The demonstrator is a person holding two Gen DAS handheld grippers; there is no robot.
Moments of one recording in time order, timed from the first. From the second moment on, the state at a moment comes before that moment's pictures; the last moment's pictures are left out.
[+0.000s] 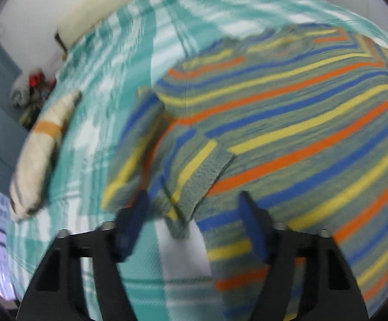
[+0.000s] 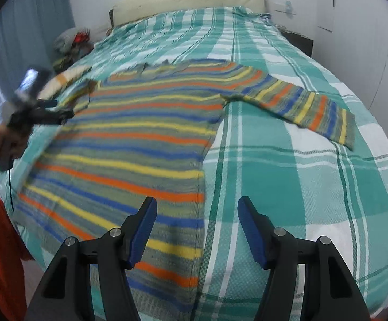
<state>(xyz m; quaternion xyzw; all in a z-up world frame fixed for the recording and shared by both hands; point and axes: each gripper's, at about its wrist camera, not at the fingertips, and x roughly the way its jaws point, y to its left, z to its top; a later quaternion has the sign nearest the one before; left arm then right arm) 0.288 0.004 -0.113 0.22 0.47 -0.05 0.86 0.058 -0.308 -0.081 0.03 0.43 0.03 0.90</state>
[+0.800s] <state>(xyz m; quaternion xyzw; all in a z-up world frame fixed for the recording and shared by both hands) 0.336 0.254 -0.084 -0.13 0.48 0.18 0.85 0.074 -0.315 -0.114 0.02 0.47 0.02 0.88</state>
